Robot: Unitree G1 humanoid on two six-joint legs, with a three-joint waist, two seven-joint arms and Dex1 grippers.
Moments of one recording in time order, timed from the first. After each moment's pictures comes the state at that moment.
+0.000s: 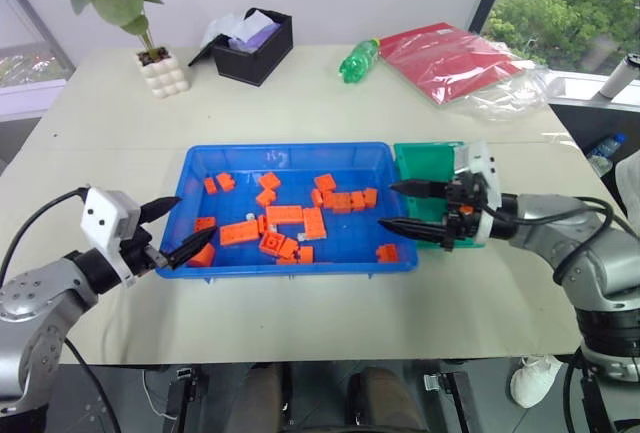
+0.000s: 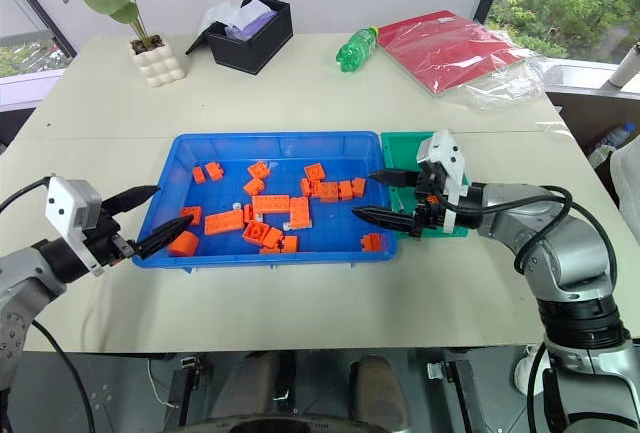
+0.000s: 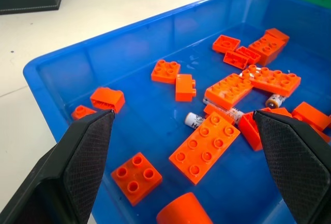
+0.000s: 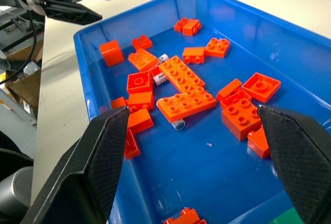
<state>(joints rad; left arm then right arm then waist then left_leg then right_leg) 0.11 0.70 0.42 -0.43 -0.60 0.48 -0.76 -0.38 -0.75 -0.06 -0.27 0.65 0.71 1.00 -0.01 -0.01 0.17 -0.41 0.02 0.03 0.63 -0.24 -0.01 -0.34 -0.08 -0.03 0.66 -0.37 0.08</state>
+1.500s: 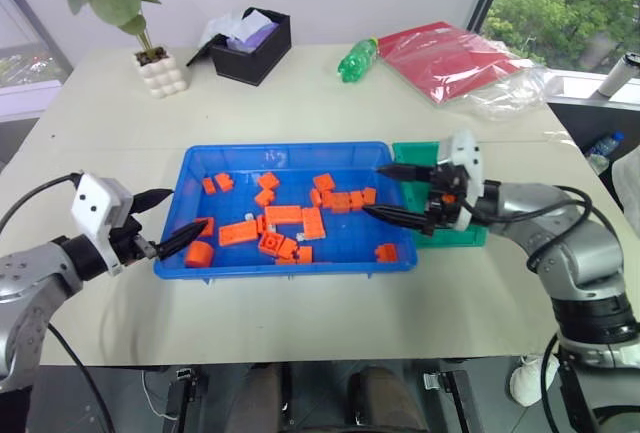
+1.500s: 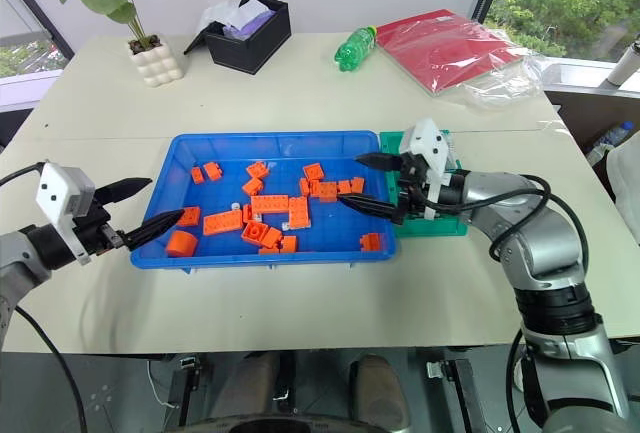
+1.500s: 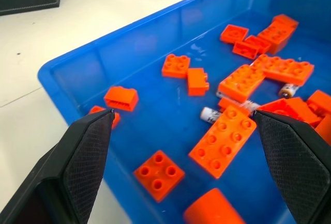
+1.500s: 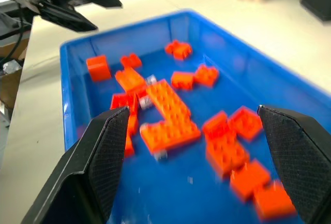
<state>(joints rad) 0.04 0.81 0.42 -0.33 -0.58 0.49 -0.83 -0.52 -0.63 0.03 -0.23 0.55 0.58 0.97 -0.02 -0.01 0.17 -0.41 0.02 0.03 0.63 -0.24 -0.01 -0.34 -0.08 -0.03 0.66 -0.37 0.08</state>
